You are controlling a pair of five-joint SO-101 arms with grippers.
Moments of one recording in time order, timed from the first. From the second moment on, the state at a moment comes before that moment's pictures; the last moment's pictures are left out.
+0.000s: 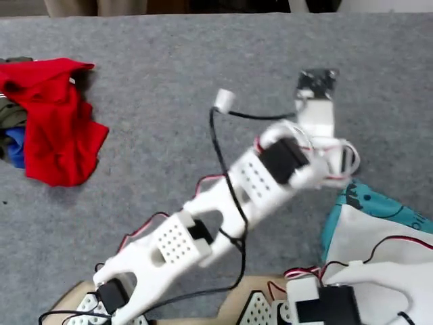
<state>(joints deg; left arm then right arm) 52.7 51.3 -93.5 97.5 34.3 81.1 -25.7 16.4 96.7 15.9</state>
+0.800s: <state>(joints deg) -20.5 45.1 -78.9 100.4 13.8 43.3 -44.9 30.3 101.1 12.4</state>
